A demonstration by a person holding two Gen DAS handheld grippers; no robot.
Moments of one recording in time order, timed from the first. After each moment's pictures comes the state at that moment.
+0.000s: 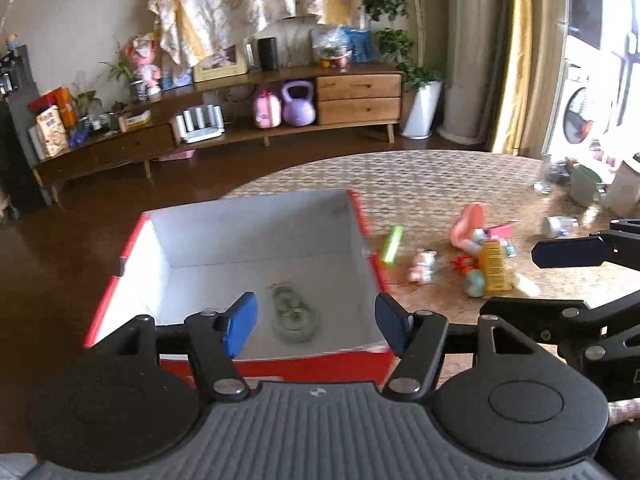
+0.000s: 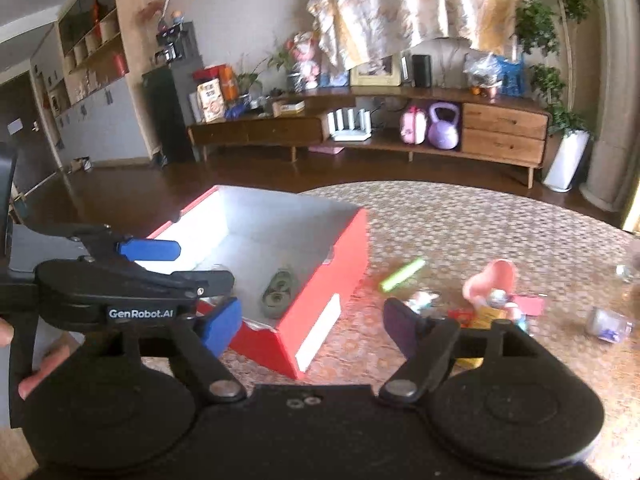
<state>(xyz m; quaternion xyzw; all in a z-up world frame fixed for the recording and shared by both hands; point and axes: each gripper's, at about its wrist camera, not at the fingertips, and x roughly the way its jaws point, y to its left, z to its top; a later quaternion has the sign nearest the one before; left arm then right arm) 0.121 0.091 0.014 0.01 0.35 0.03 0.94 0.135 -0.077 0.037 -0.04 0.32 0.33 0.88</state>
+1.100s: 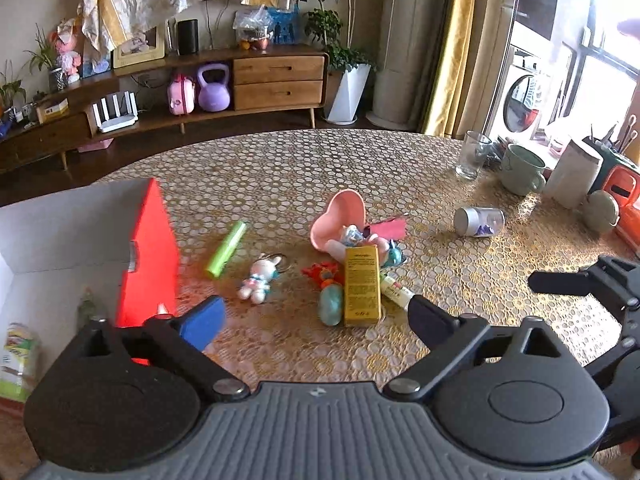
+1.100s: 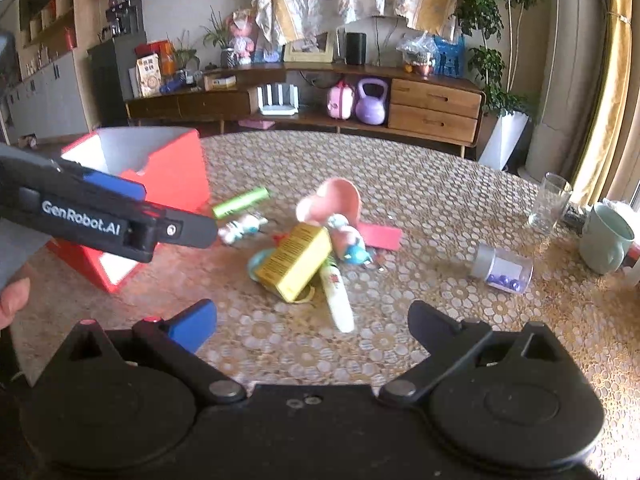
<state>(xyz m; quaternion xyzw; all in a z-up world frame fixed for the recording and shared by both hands) 0.207 -0.042 -0.057 -0.01 0.37 -0.06 0.93 0.194 -0.207 -0.058 -0.09 0.34 0.26 0.90</state>
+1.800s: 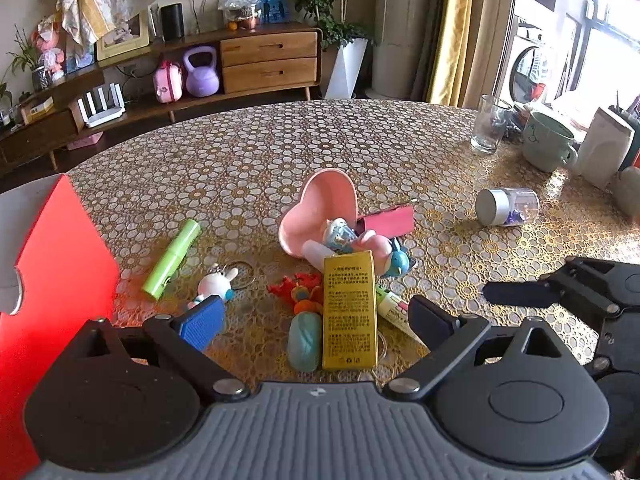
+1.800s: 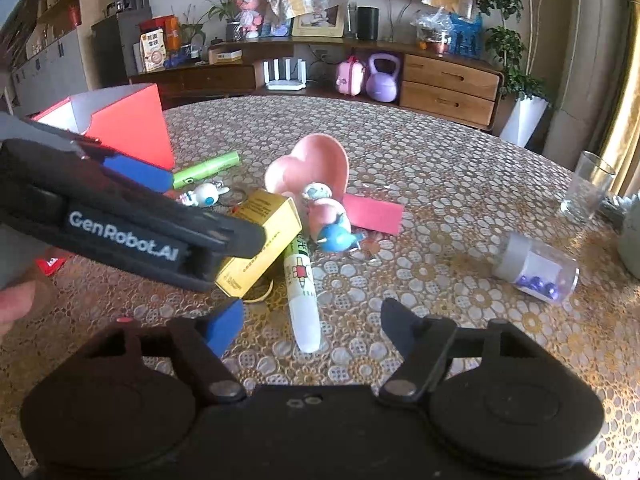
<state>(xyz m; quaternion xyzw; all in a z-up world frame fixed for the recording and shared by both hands) 0.276 -0.076 -0.109 0.01 0.39 -0.05 0.92 0.252 -0.201 -0.110 -0.11 0.36 0.28 0.88</state>
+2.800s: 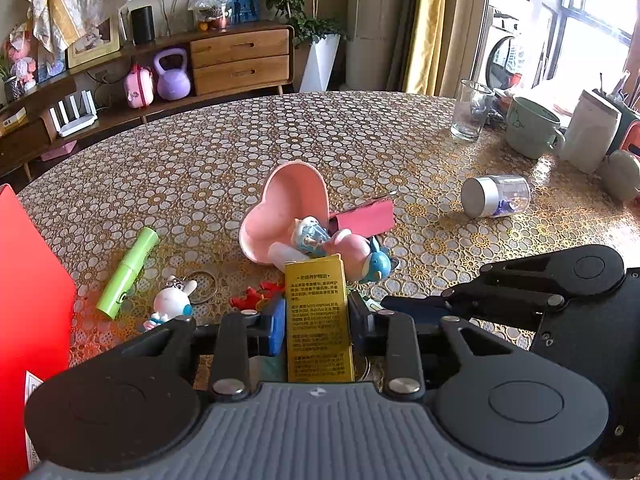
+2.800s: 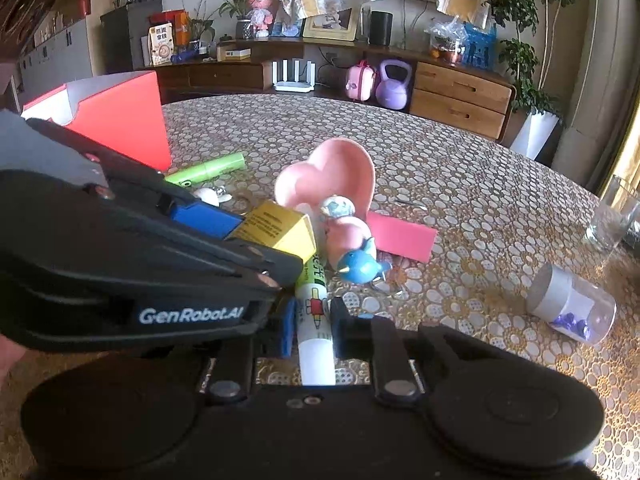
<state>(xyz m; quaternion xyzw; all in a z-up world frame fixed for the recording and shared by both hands) 0.294 -0.087 -0.128 0.02 0.39 -0.10 0.92 0.270 -0.170 -0.121 -0.13 0.35 0.29 0.88</state>
